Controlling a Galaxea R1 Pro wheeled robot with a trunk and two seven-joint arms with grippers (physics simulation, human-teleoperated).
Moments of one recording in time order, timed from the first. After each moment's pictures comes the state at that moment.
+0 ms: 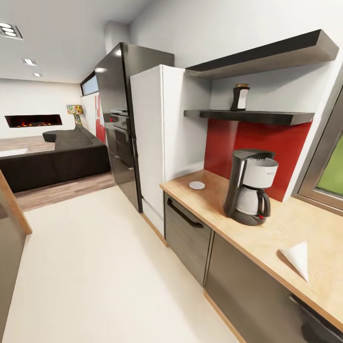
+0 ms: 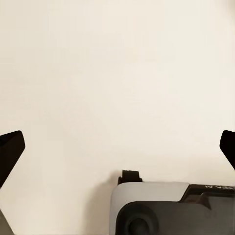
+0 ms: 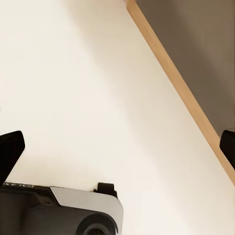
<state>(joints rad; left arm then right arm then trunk) -0.16 0.06 0.03 -0.25 0.03 -0.18 0.00 0.00 -0.02 0.00 -0.56 0.12 -0.10 0.00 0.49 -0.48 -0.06</state>
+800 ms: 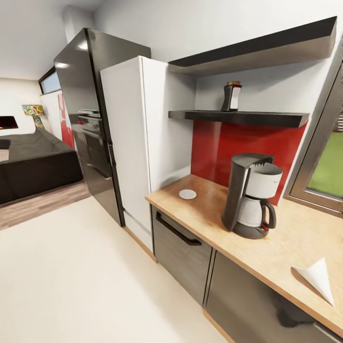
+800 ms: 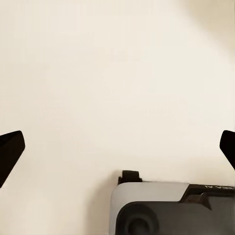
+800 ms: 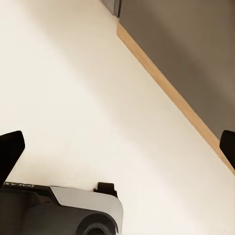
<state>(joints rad) -0.16 0.06 0.03 -0.25 0.03 -0.18 0.00 0.00 -0.02 0.00 -0.56 0.12 -0.11 0.00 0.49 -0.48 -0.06</state>
